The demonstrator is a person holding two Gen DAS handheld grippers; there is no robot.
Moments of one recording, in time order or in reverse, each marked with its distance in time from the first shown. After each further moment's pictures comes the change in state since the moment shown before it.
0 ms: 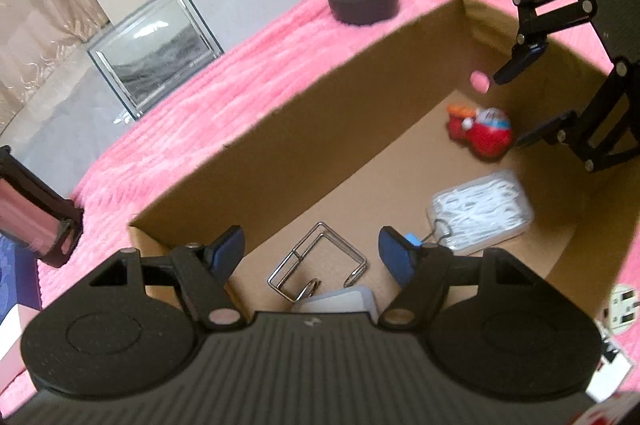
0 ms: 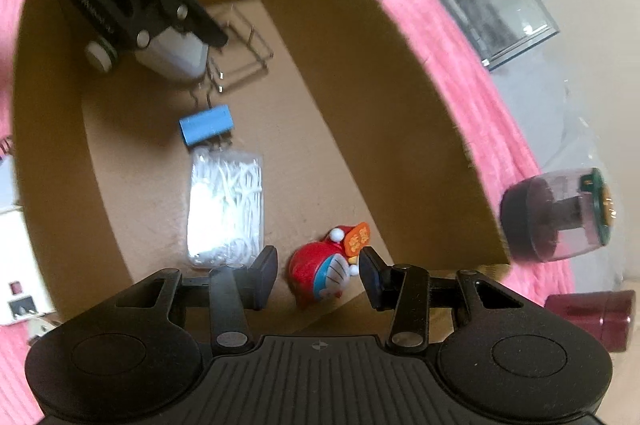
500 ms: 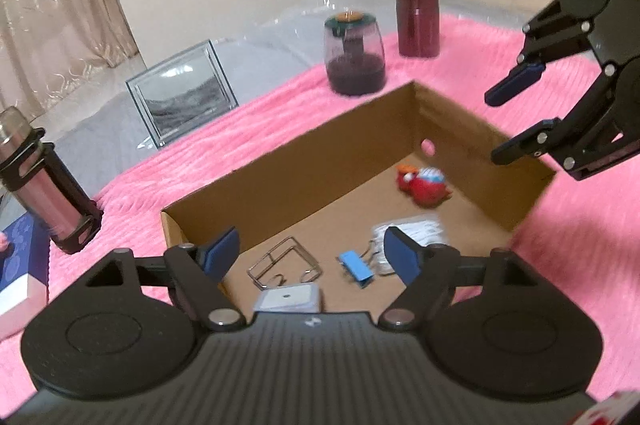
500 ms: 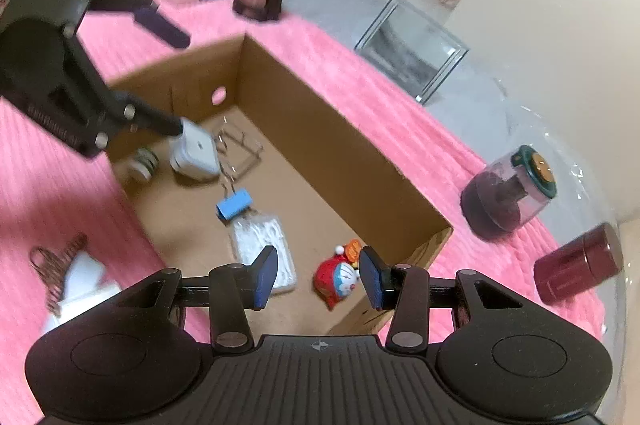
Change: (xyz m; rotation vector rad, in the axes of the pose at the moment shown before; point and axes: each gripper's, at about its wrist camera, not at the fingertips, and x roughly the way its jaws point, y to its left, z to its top) left arm -0.111 -0.031 -0.026 -0.122 -0.193 0.006; right arm -0.121 0.021 -0.029 0.293 -0.237 -0.035
